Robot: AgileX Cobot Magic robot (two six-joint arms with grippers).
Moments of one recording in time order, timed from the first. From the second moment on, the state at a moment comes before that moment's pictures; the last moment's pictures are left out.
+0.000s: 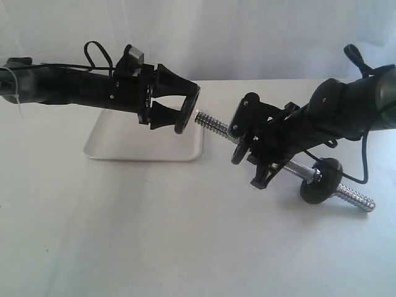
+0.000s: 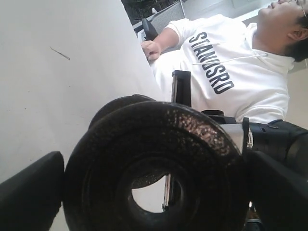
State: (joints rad) left arm -0.24 2.29 -1.72 -1.53 1.31 0.94; right arm 0.32 1.86 -1.06 0.55 0.25 -1.35
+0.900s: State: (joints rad) left arm -0.28 2.29 -1.72 -1.51 1.28 0.98; right arm 0.32 1.86 -1.06 0.56 0.24 -1.35
